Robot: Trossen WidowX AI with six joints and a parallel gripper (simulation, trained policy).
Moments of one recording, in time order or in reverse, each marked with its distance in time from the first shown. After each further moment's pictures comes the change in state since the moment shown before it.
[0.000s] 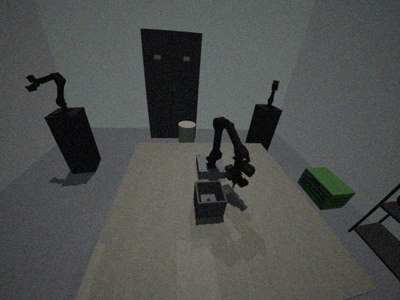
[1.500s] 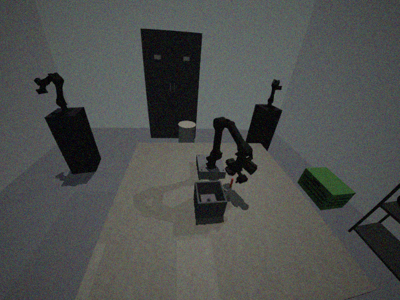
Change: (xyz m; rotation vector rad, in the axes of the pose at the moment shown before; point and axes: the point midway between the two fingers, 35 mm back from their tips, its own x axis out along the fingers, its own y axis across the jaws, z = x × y) arm -0.024 -0.028 -0.011 0.044 -0.019 -0.172
